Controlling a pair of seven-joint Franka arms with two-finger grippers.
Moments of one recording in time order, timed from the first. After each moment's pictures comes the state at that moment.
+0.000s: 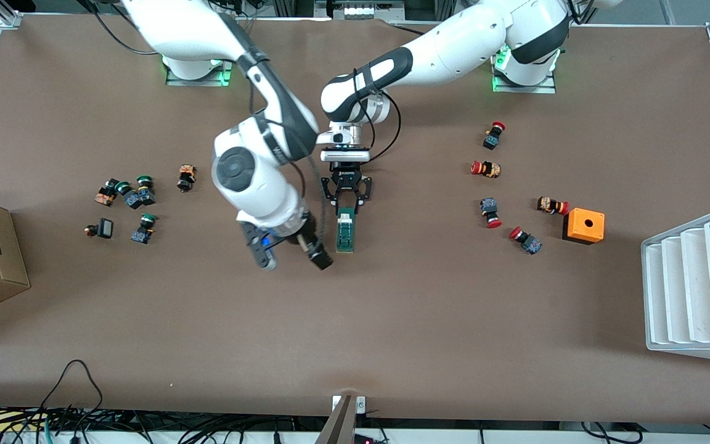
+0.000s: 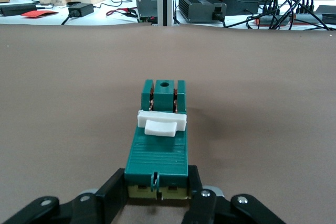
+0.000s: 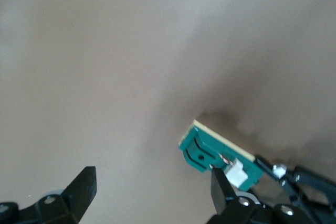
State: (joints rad) left arm -0.55 1.01 -0.61 -1.72 2.05 1.87 -2.43; right arm 0.65 0.69 -0.07 -1.40 0.28 2.31 1.52
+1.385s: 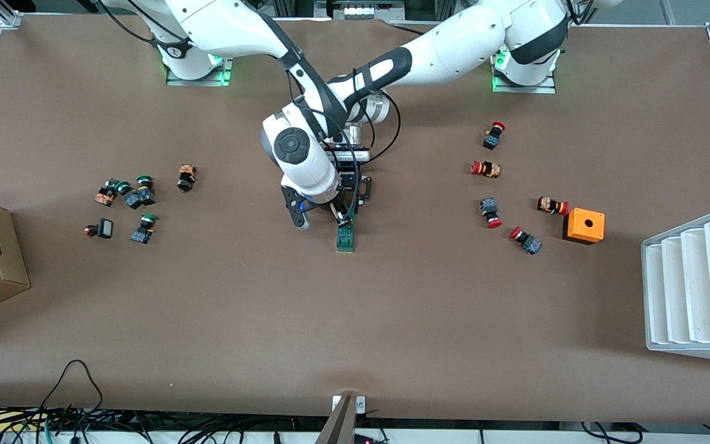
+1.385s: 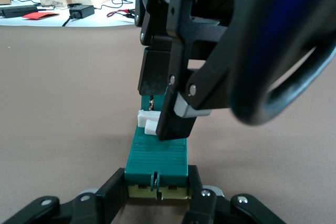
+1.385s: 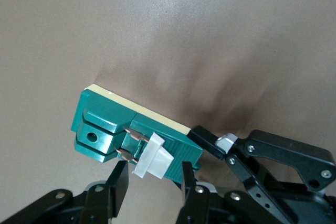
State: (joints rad) left arm -0.55 1.01 -0.61 -1.71 2.05 1.87 -2.43; right arm 0.75 0.67 -0.03 -1.68 0.26 2.53 1.68
